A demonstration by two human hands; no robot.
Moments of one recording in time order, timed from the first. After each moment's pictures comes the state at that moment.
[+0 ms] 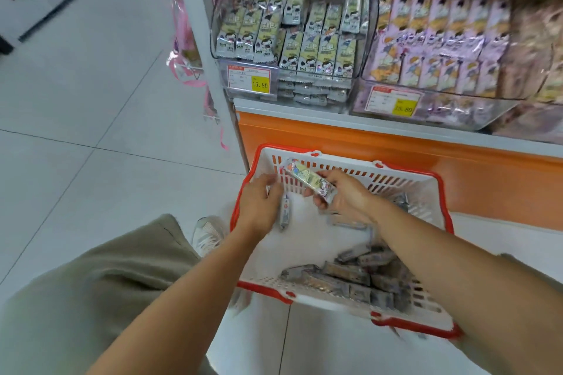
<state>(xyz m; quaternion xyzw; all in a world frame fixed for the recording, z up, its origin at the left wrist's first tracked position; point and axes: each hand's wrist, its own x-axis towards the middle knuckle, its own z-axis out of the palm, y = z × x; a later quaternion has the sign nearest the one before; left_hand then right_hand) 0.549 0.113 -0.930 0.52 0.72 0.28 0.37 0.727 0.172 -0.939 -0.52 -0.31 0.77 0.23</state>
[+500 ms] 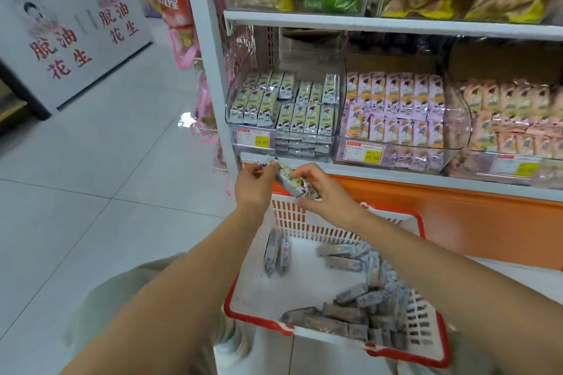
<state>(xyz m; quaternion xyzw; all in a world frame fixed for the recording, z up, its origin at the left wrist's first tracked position) 0.554 0.154 -0.832 0.34 0.69 0.49 0.41 0.716 0.158 -0.841 -0.41 -0.72 0.48 0.29</state>
